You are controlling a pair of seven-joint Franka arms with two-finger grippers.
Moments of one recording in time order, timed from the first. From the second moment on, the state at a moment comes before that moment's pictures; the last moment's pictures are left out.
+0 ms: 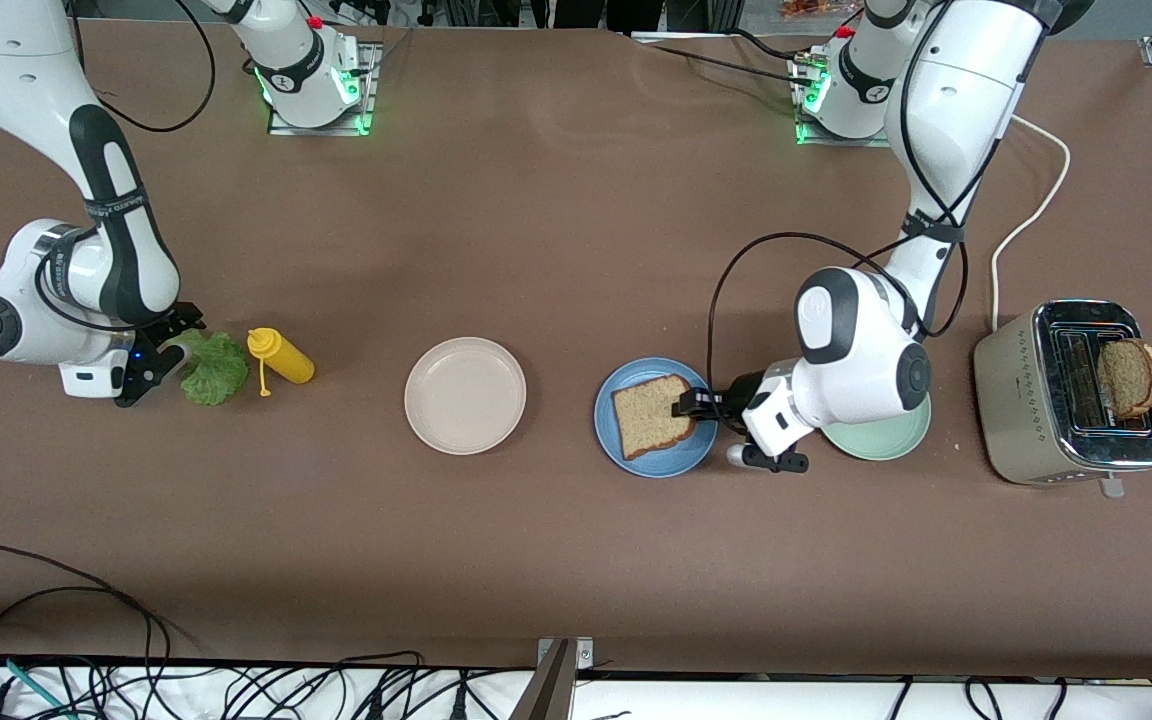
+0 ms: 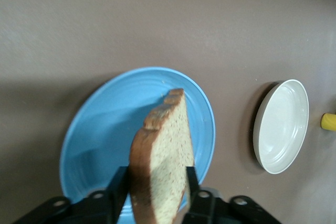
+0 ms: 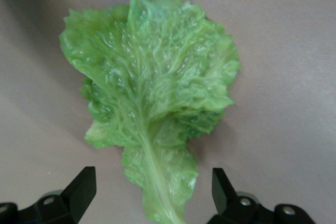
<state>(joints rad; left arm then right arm) -0.27 0.69 -0.07 -1.57 -0.75 2.24 0.20 0.05 0.53 -0.29 -1.98 0.07 2.22 -1.04</state>
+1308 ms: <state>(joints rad) -0.21 0.55 0.06 -1.63 -0.66 2.08 0.33 0.05 0.54 -0.29 -1.89 0.16 2.06 -1.02</state>
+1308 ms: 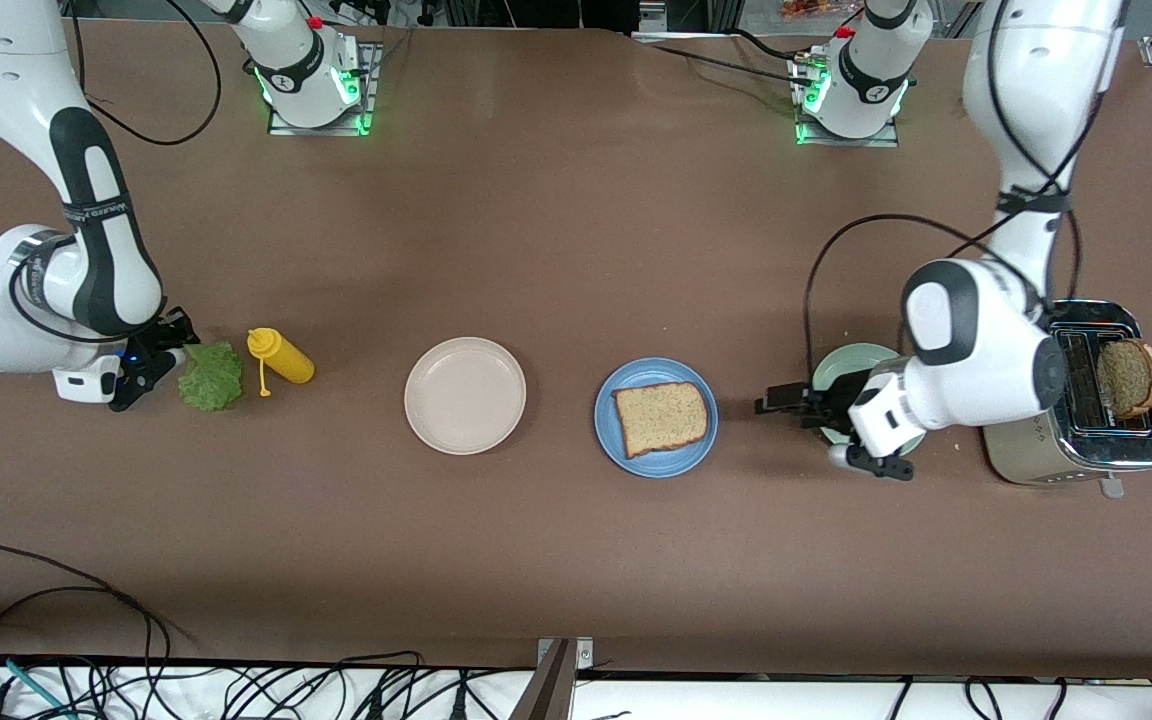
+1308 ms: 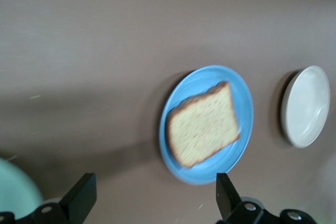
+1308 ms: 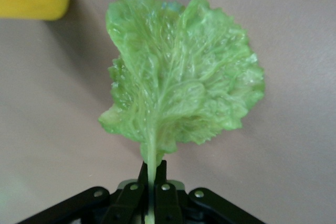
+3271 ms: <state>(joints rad) -0.05 0.04 0.00 -1.61 0.01 1.43 -0.14 0.14 0.49 0.30 -1.24 0.10 1.82 0.02</state>
